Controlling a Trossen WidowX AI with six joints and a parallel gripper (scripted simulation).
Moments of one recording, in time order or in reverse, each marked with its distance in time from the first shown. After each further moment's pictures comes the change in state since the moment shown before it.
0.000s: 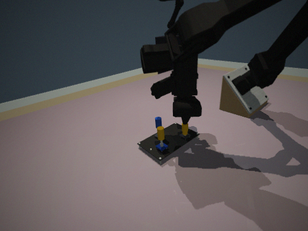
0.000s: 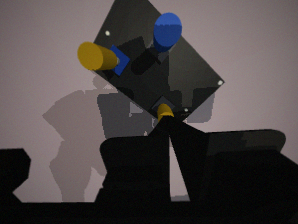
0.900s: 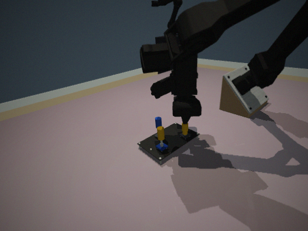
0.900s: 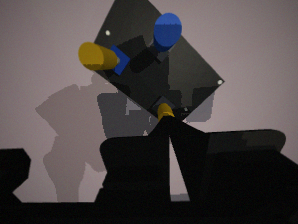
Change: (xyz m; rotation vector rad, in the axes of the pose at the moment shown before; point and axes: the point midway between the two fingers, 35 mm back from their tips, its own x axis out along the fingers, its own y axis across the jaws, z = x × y) arm -0.002 0.001 0.000 0.000 0.004 0.001
